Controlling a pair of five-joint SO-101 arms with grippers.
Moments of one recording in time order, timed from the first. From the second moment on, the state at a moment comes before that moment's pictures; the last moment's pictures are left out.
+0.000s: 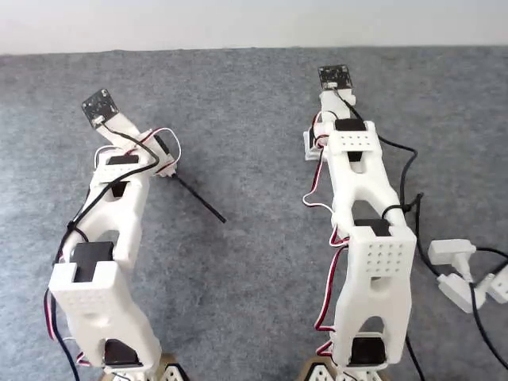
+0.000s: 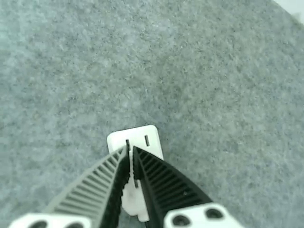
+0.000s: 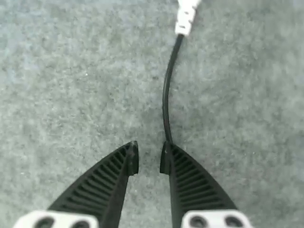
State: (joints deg) left arm -8.0 22.0 16.6 26.8 36.8; right arm -3.9 41.9 -21.8 50.8 4.2
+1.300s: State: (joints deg) left arm -8.0 22.0 16.6 26.8 36.7; right arm 0.6 40.1 -22.7 56.3 14.9
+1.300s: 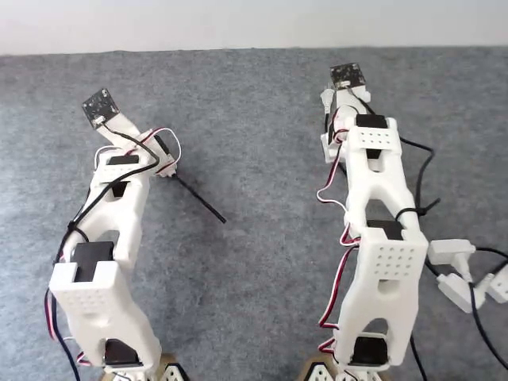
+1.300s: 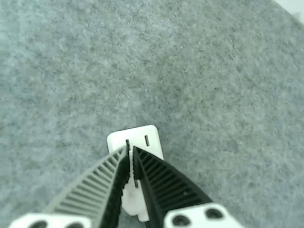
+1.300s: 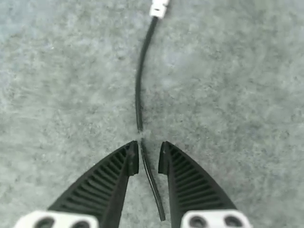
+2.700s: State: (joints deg) left arm -8.0 22.1 16.6 26.8 36.8; right arm -0.6 57.3 -50.2 80.7 24.1
